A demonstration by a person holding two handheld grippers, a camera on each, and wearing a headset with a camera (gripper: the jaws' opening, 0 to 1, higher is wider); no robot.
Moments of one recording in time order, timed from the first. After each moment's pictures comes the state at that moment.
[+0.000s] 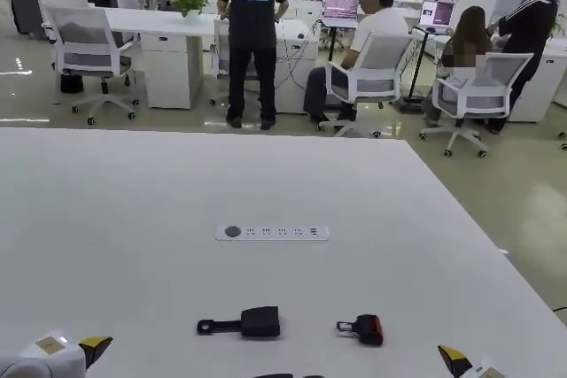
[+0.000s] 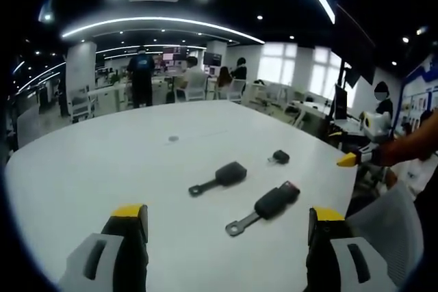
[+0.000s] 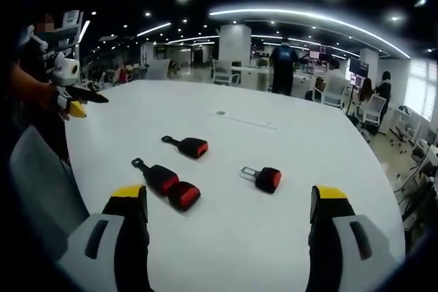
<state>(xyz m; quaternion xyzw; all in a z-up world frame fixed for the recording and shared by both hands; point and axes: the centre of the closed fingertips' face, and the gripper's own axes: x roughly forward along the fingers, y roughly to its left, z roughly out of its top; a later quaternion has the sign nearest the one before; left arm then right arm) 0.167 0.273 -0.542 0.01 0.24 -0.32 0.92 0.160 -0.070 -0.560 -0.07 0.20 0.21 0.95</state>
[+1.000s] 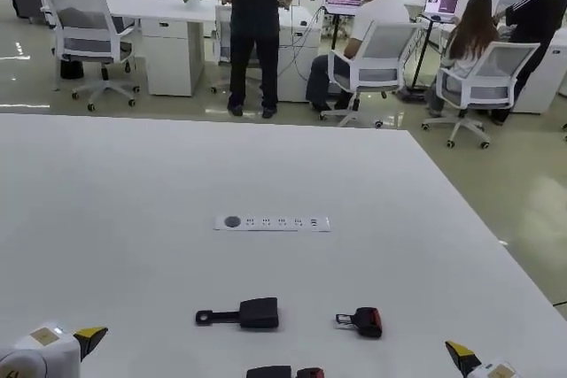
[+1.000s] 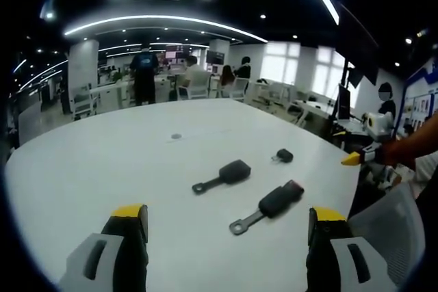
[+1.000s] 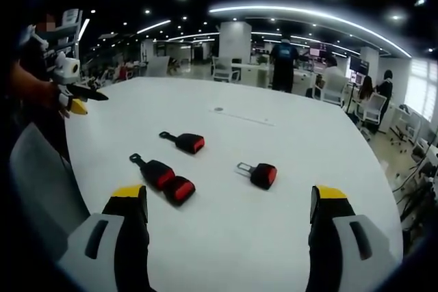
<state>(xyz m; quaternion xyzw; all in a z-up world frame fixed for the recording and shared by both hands) 0.172 0.279 -0.547 0.01 0.25 -0.31 0.92 0.159 -0.078 -0.562 -0.07 0.21 0.21 0.95</state>
